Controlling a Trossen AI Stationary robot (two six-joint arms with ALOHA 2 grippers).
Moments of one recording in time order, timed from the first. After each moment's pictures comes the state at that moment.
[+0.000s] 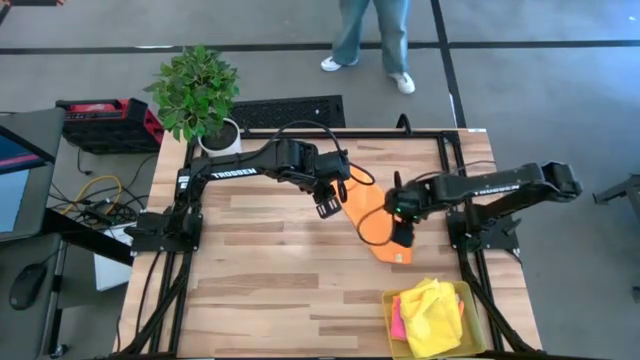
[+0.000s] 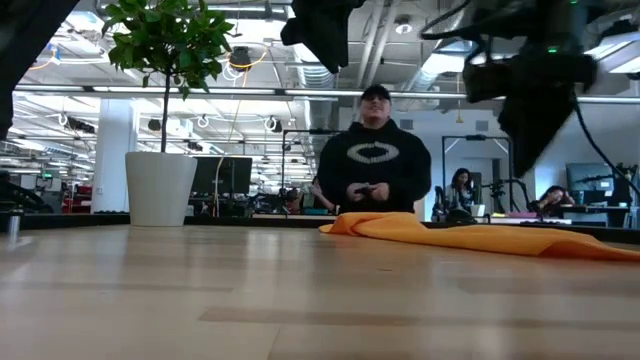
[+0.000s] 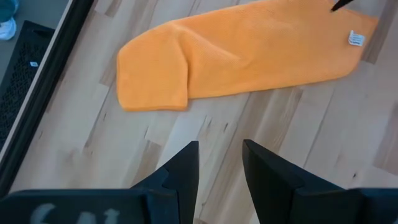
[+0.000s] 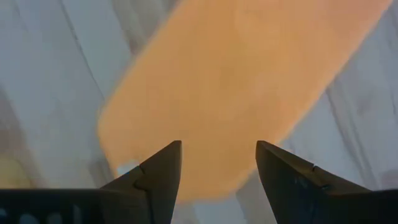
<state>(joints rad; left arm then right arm) 0.06 2.05 2.26 -1.36 -0.20 -0.30 0.02 1.24 0.81 -0.88 0.01 0.34</state>
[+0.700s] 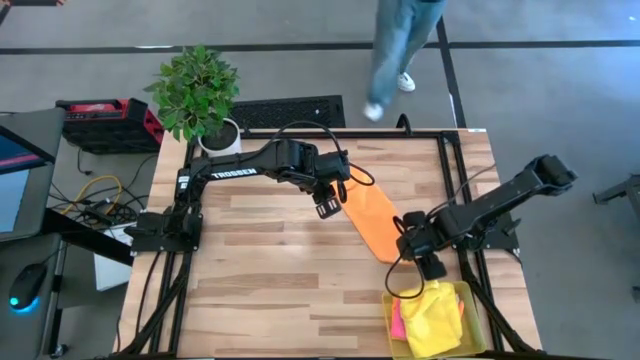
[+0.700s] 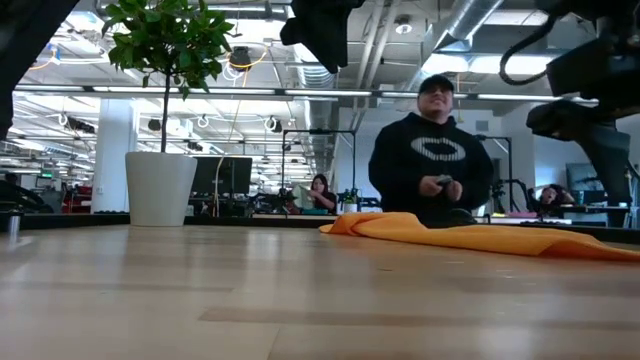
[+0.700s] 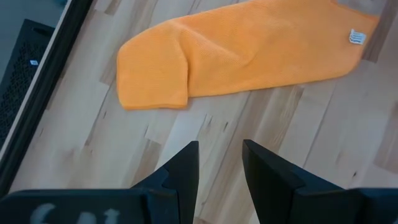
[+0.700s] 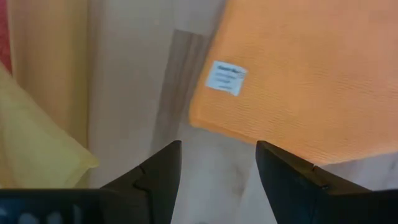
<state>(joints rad) 0.05 2.05 2.26 -1.36 -0.20 -0.30 0.41 1.25 0.73 -0.92 -0.05 0.12</state>
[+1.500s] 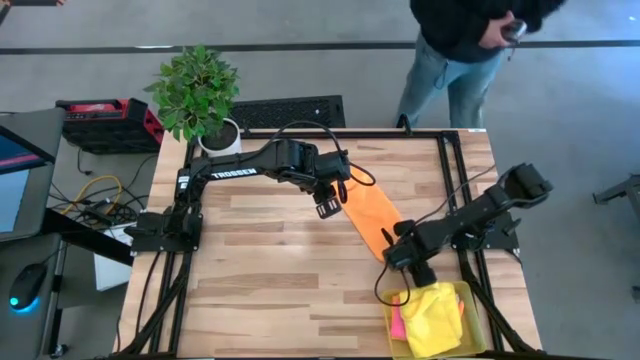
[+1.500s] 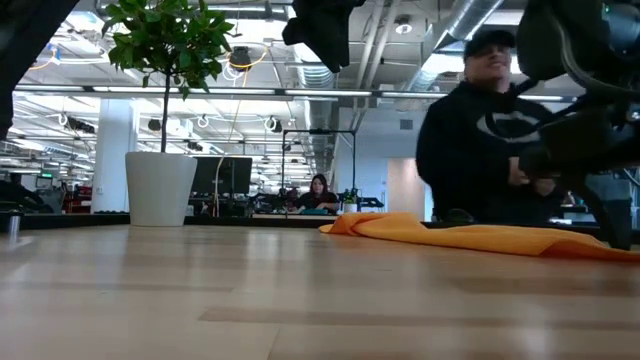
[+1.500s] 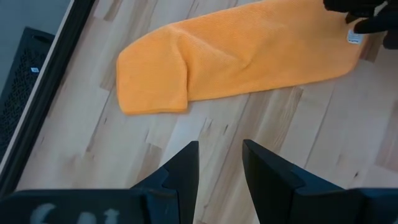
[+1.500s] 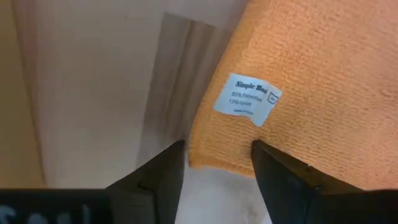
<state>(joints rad) 0.05 2.05 2.26 -1.35 -0.20 -0.28 0.42 1.54 0.73 -0.80 -0.05 0.10</state>
